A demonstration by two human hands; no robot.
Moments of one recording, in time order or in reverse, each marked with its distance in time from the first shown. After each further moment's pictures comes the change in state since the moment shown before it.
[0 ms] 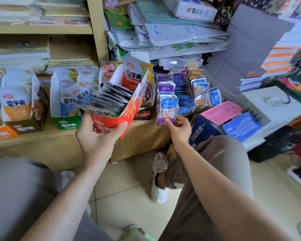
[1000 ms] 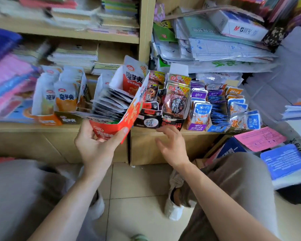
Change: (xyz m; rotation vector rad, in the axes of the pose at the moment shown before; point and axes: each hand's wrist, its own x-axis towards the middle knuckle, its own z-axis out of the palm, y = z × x) left_hand 0.008 0.013 -0.068 0.016 0.190 -0.004; right_hand -0.078 -0.033 0.056 -0.384 -0.529 -0.831
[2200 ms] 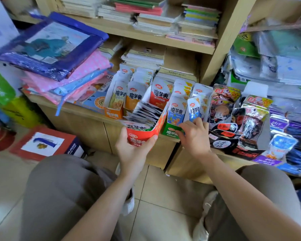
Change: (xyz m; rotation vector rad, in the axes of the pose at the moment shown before) left_hand 0.025 -0.042 -0.071 0.115 0.286 -0.108; right_hand 0.097 -0.043 0.105 -0.492 0.009 -0.502
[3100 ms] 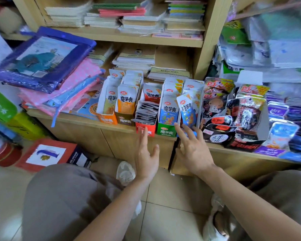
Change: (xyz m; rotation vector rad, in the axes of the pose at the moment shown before) left_hand -0.016 -0.069 0.035 0.510 -0.270 0.111; right_hand -0.052 -0.004 -0.012 0.110 -0.282 0.129
